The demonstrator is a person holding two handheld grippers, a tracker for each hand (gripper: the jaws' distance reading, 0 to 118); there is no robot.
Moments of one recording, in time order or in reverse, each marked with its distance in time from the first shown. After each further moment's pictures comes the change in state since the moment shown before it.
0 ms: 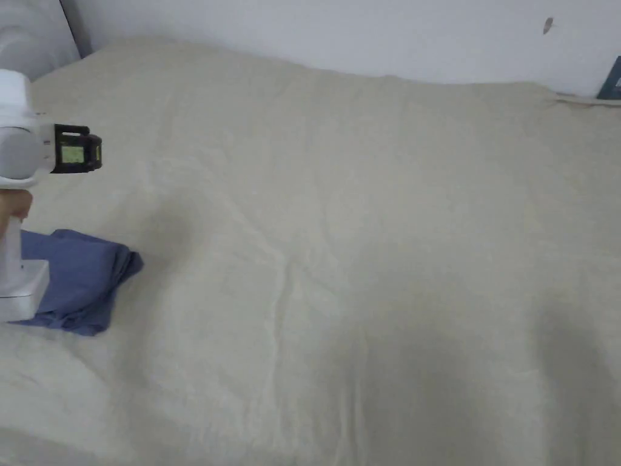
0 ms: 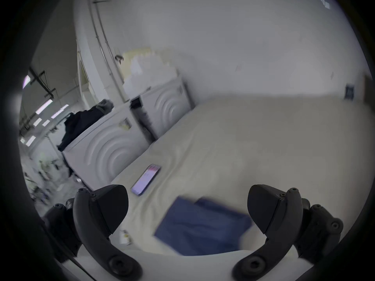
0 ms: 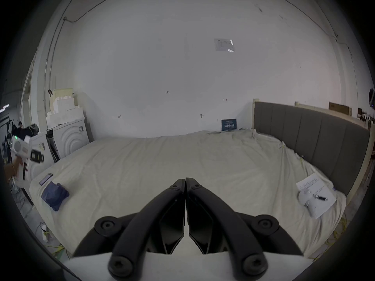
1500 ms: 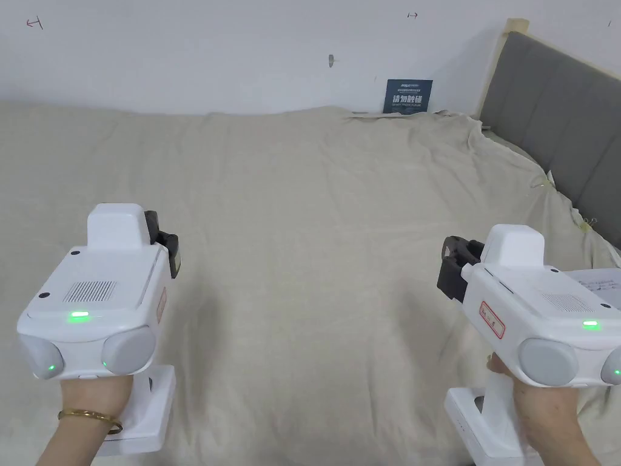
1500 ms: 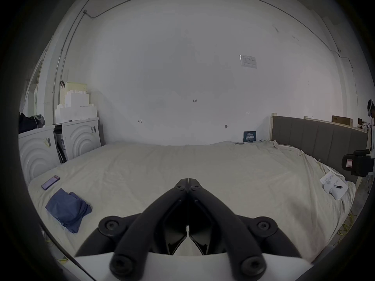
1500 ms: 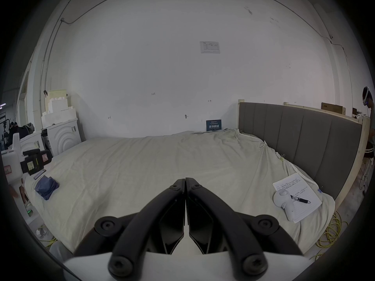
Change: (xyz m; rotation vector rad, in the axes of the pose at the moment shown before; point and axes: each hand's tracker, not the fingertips) left arm 0.221 -0.096 0.205 0.294 -0.527 0.069; right arm 0.089 -0.037 0.027 -0.010 -0.042 -0.014
